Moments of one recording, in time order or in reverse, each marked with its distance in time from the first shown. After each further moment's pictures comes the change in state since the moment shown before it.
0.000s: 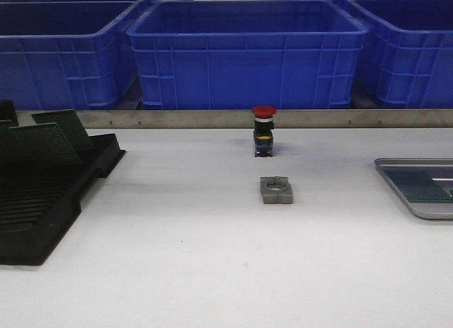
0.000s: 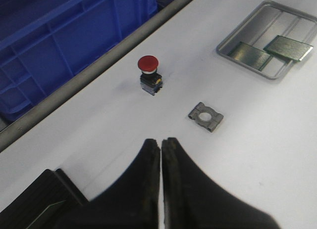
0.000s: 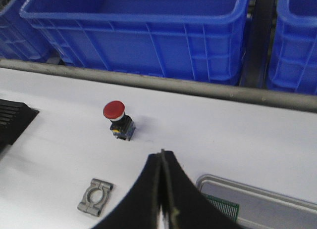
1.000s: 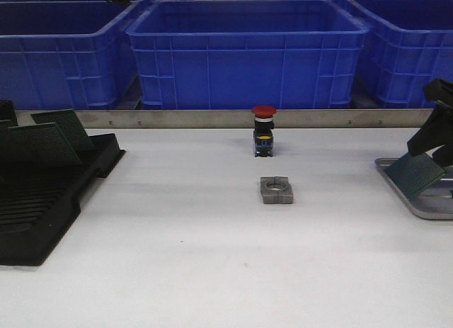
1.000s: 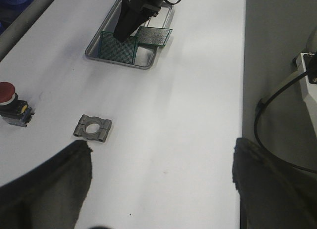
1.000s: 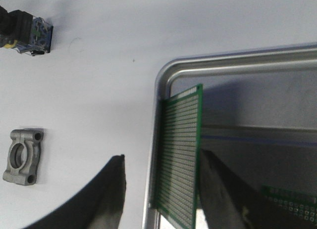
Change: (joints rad) left arm 0.000 0.144 -0.005 -0.251 0.399 0.447; right arm 0.050 0.610 -0.007 0.112 -0.084 0.006
